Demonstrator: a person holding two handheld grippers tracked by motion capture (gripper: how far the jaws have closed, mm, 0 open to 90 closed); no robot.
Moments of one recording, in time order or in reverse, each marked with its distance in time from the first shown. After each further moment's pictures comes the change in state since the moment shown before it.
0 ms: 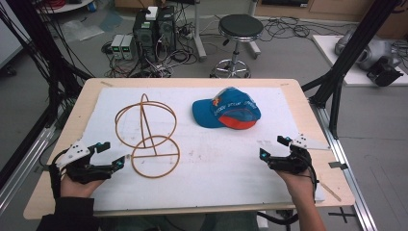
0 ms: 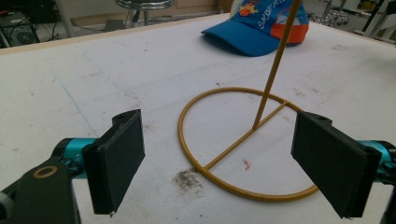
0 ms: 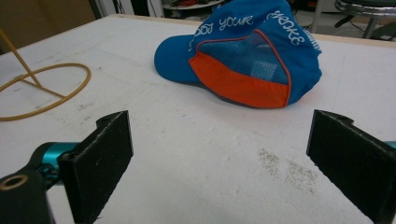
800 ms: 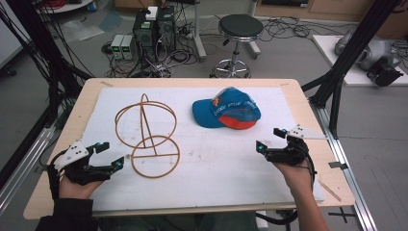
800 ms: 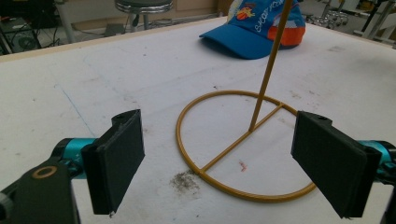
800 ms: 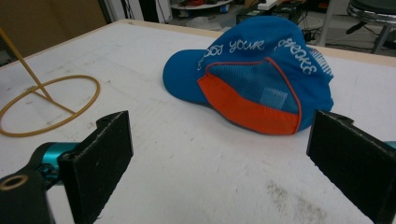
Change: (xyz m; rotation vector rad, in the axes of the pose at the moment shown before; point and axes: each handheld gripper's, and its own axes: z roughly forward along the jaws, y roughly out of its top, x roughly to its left) left arm -0.004 0.003 -0.004 -0.008 -0.003 0.014; right arm 0.002 0.030 0.011 0.009 0.033 -0.010
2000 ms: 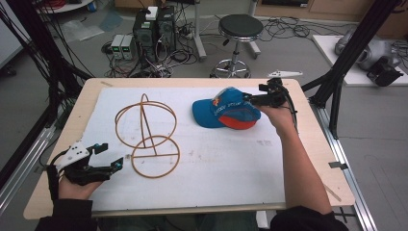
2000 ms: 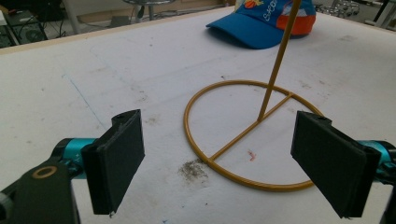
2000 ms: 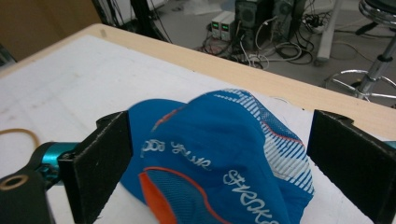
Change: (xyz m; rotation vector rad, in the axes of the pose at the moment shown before) left arm 0.002 -0.003 0.000 0.038 0.026 0.009; right arm -0.066 0.108 0.114 0.119 0.020 0.011
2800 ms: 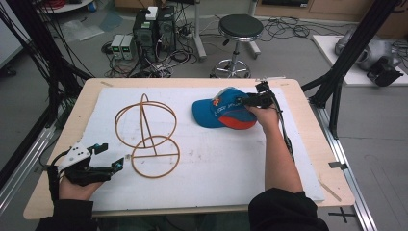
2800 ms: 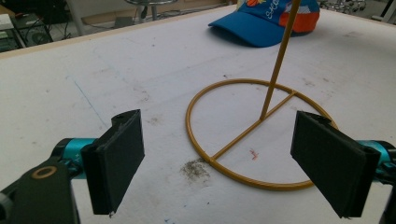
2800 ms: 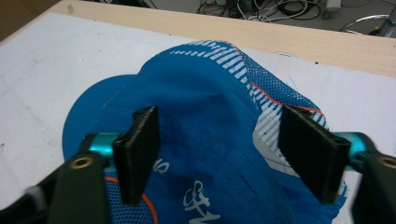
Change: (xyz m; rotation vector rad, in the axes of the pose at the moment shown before) left arm -0.002 0.000 -0.001 0.000 0.017 0.017; right arm -0.028 -0.027 0.063 0.114 -0.003 0.125
